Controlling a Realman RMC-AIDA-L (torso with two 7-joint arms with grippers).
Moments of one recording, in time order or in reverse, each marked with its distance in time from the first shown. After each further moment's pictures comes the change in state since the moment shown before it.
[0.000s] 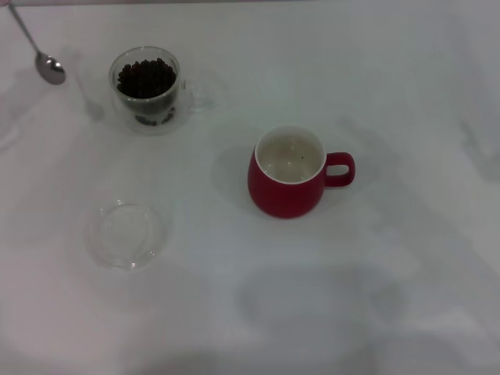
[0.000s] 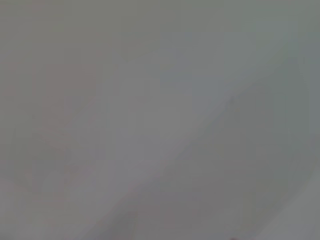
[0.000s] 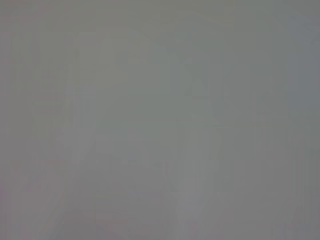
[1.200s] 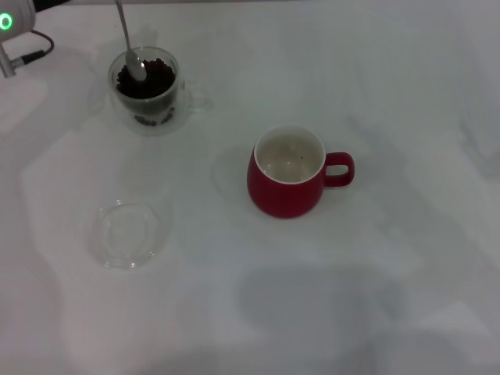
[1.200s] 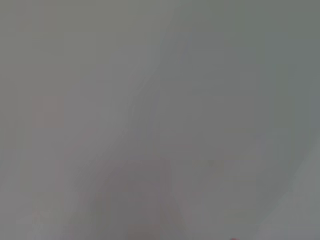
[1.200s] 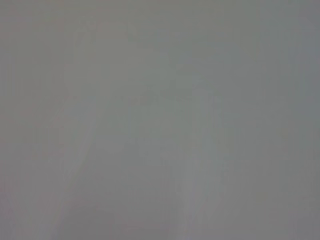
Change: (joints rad) left arm -0.214 -0.213 0.001 0.062 0.312 -0.372 0.072; right arm 0.007 -0.005 0.007 0.029 -0.024 0.021 0.050
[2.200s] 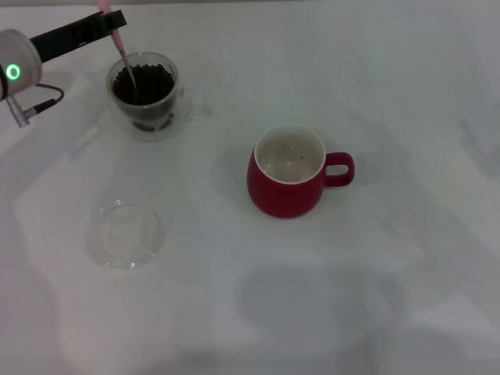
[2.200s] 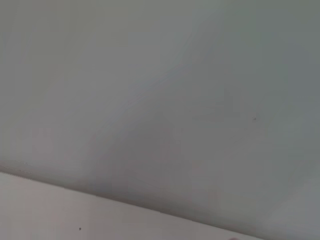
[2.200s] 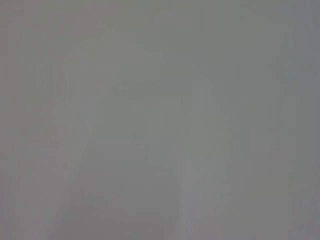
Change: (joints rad) left arm 0.043 -0.009 -0.009 -0.137 -0.100 -0.029 -0.023; right arm 0.020 -0.005 0.000 0.028 0.000 0.028 0.028
